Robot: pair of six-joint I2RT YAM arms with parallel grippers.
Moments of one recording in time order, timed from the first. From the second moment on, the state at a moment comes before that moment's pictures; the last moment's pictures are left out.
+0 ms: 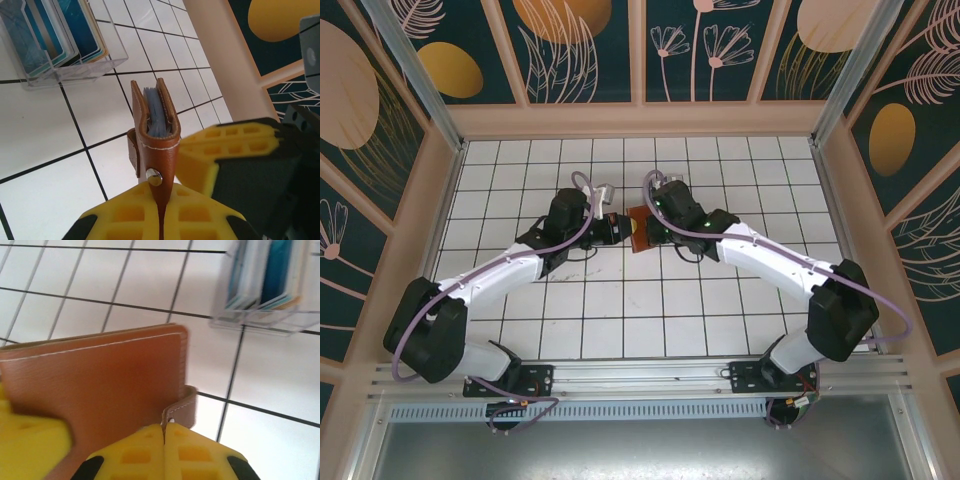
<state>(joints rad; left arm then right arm) -0.58 1.41 0.85 0.09 0.46 -0.70 0.78 1.50 1.16 -0.47 0.10 0.50</state>
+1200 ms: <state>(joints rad) -0.55 1.71 0.76 0.23 0.67 -0.69 0.75 1.29 0.88 -0.30 -0.34 0.47</state>
